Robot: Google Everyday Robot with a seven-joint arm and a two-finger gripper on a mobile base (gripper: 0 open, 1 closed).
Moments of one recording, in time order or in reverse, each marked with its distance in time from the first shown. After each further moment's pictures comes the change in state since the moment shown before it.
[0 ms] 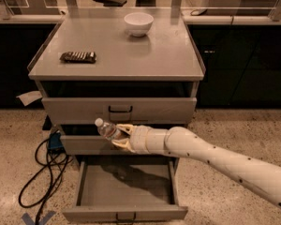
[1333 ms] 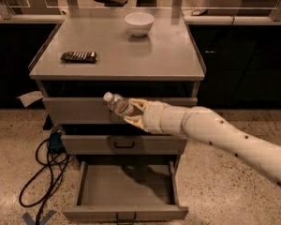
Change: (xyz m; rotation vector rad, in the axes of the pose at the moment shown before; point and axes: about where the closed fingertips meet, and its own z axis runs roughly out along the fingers) arm -0.080 -0.066 -0.096 0.151 0.087 -0.132
